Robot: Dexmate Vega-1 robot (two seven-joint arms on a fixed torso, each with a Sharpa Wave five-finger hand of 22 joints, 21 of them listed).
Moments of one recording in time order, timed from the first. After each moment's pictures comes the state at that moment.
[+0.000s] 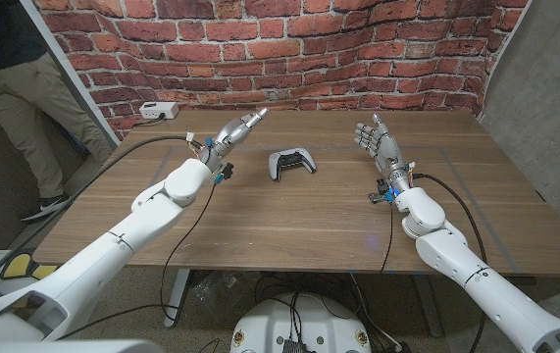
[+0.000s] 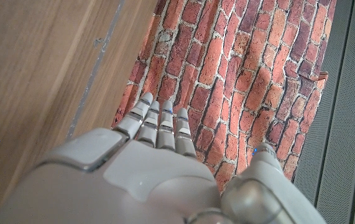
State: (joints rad) left arm 0.87 0.69 0.43 -1.69 -0.18 -0.12 0.10; left_hand 0.30 0.06 -0.10 0.04 0.28 0.24 -0.01 0.17 0.19 0.19 0.01 0.22 0.19 0.04 -0.01 0.20 0.18 -0.11 0.08 0.23 0.19; right arm -1.00 -0.53 -0.37 -1.52 0.48 0.40 -0.09; right_hand 0.09 -0.05 0.26 -0.09 0.20 0.24 0.11 0.19 0.19 0.26 0.14 0.21 0.18 0.18 0.12 0.19 0.18 0.26 0.02 0.21 0.18
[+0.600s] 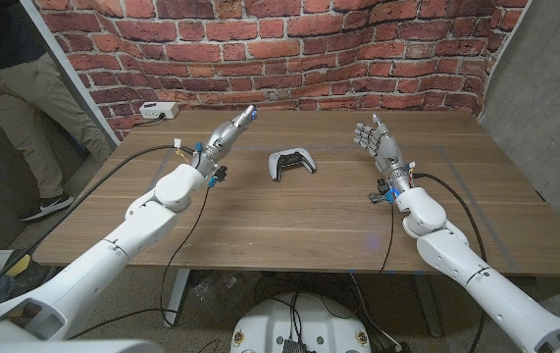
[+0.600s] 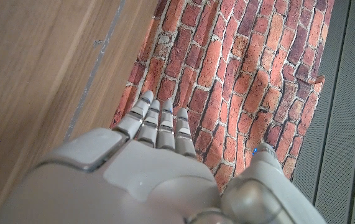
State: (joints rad) left arm 0.90 0.67 0.40 -1.62 -0.32 -0.24 0.05; left_hand 0.29 0.08 -0.11 0.05 0.26 0.06 0.01 0.17 0.19 0.13 0.04 0.20 0.19 0.02 0.02 0.19 0.18 -0.06 0.10 0.24 0.19; right arm -1.00 -0.54 -0.37 -1.53 0.47 0.40 -0.09; right_hand 0.09 -0.05 0.26 -0.09 0.20 0.24 0.11 0.19 0.19 0.27 0.14 0.21 0.18 0.19 0.11 0.19 0.18 0.27 0.02 0.21 0.18
